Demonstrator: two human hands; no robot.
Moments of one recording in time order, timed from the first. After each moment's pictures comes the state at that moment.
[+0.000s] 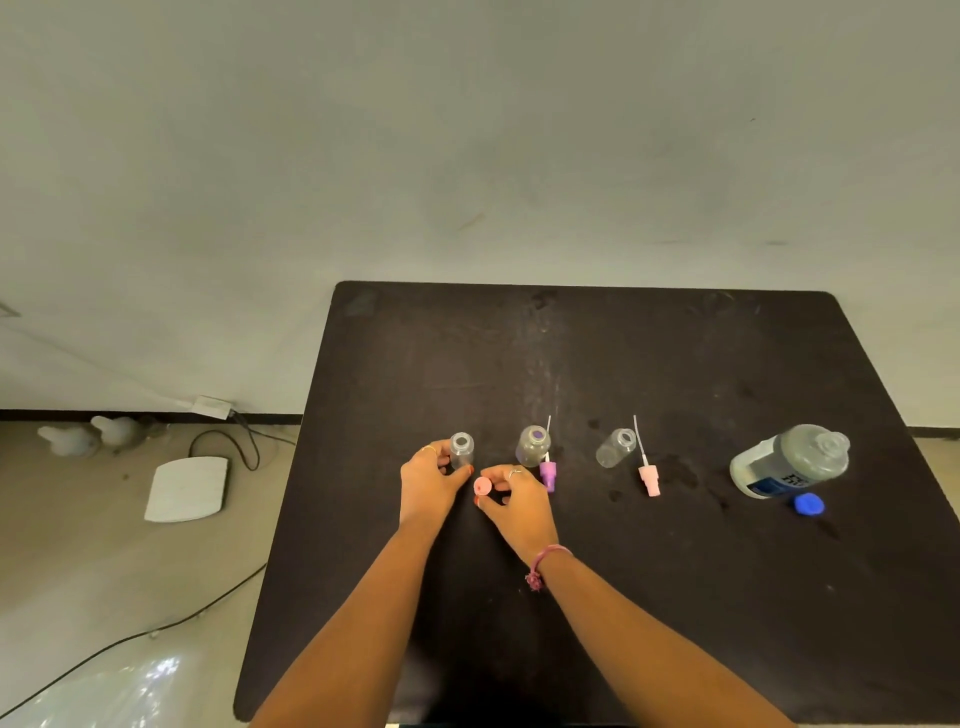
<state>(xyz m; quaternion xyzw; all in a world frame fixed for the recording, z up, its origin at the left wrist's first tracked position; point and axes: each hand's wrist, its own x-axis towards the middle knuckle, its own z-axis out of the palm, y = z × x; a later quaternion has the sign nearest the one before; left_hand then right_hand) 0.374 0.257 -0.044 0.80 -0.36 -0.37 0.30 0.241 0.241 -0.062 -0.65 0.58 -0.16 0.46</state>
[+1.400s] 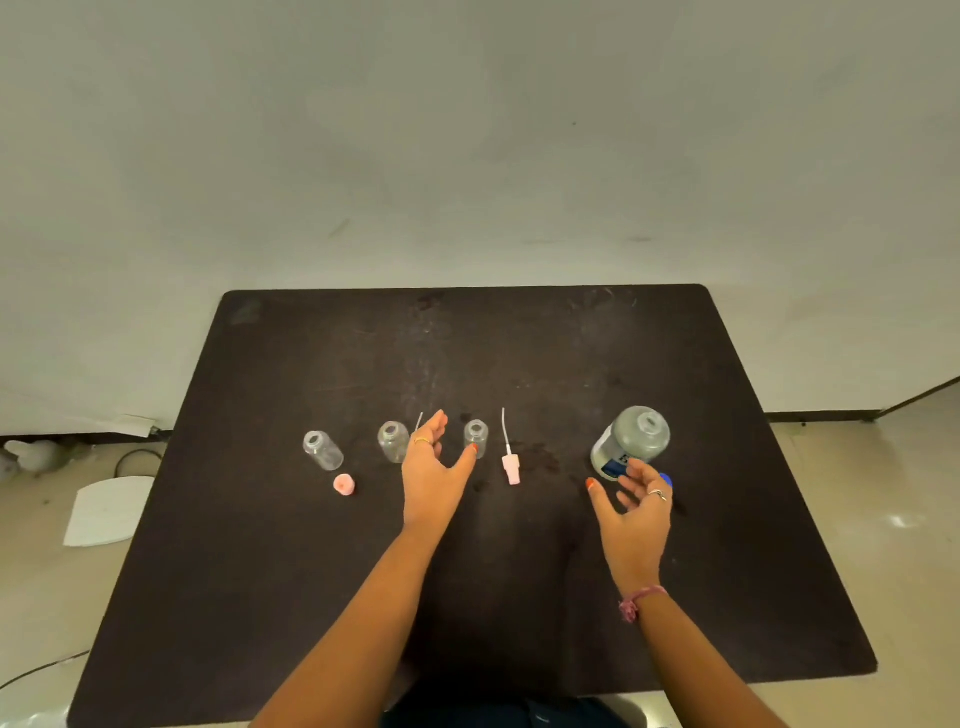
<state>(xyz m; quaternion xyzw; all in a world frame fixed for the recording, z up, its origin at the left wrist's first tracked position) 0.190 0.223 -0.007 0.71 -0.34 -0.39 0.48 -0.026 0.219 -0.018 -0.45 0.68 -0.47 0.35</state>
